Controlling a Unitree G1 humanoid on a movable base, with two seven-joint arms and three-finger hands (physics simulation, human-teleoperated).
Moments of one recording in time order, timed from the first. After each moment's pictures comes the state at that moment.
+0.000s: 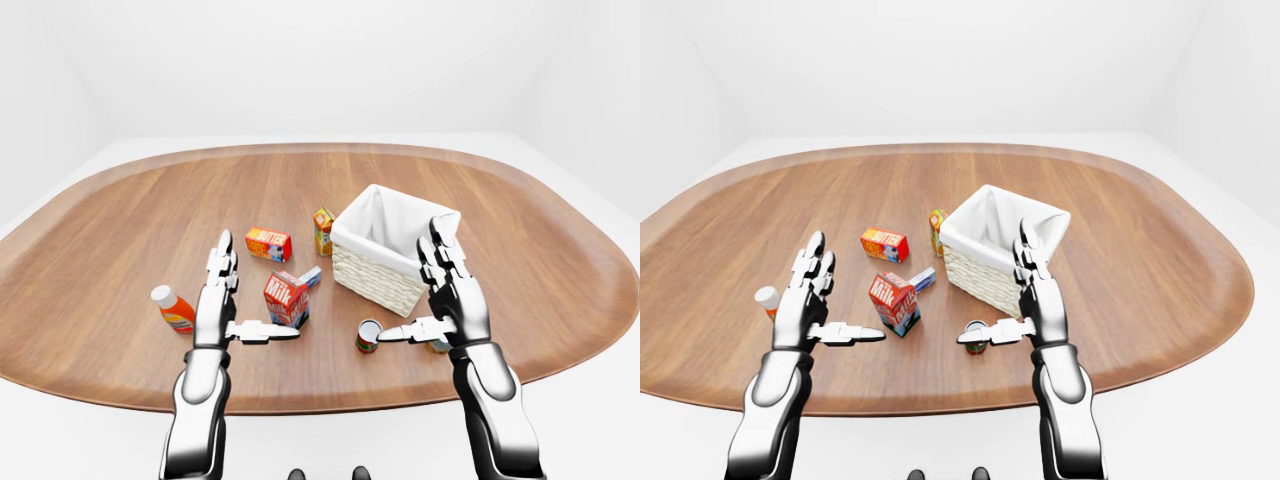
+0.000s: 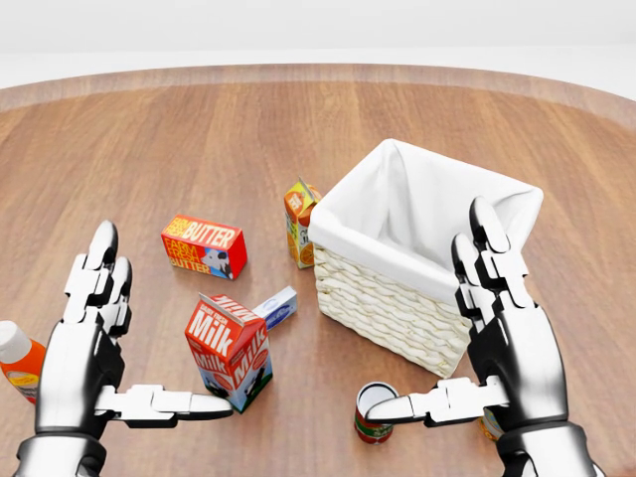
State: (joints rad) left arm 0.07 0.02 0.05 -0.30 0.08 0.09 -0.07; right arm 0.10 -0.02 -0.04 -0.40 0.05 0.09 0.15
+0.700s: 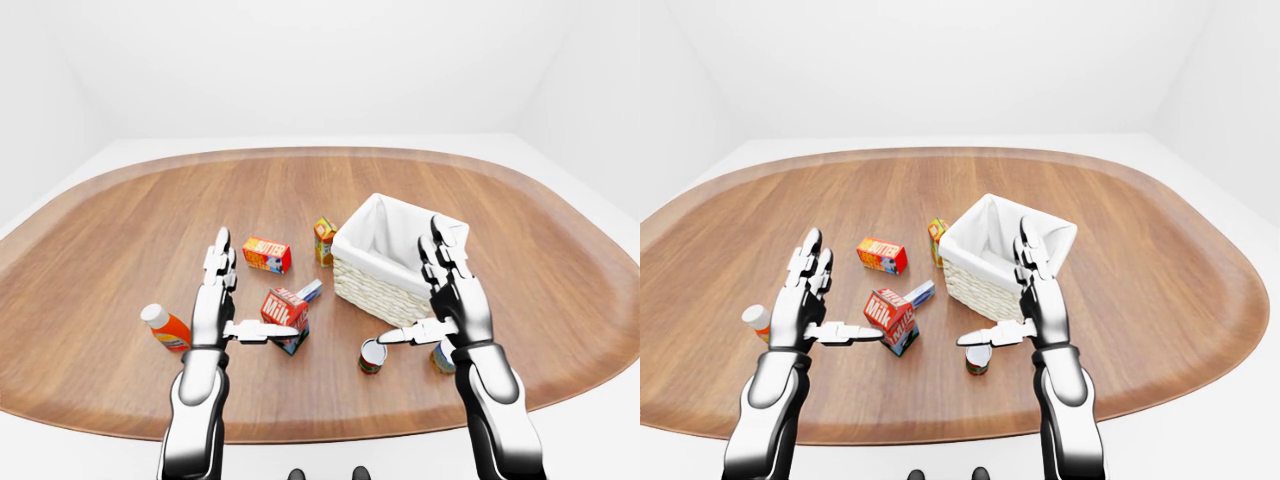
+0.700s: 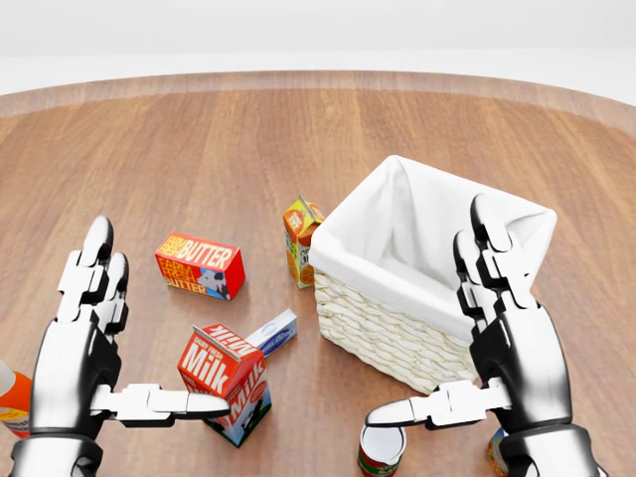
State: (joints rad) left arm 0.07 0.02 0.06 -0.33 0.07 0.09 -0.08; right arm 0.11 -0.02 -0.04 -0.43 0.03 0.09 0.16
